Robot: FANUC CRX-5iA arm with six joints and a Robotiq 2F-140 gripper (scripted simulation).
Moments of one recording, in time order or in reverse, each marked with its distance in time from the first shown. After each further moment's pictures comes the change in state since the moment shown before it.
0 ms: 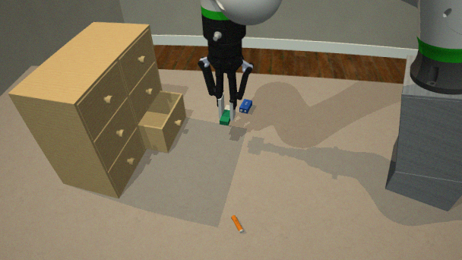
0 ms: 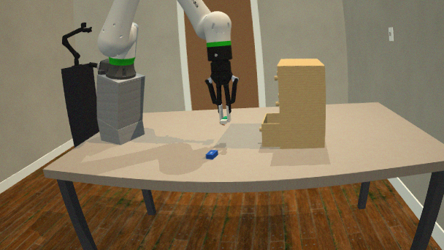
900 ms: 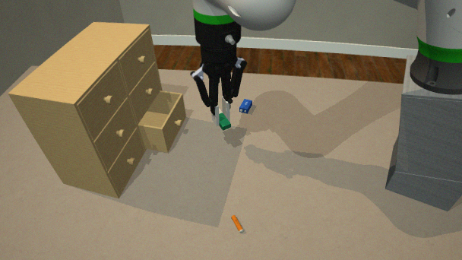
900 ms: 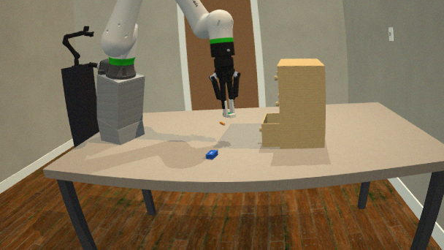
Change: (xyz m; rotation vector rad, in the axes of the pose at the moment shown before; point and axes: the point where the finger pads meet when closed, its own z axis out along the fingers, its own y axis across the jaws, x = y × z) arm -0.032 -0.007 -0.012 0.012 0.044 -0.761
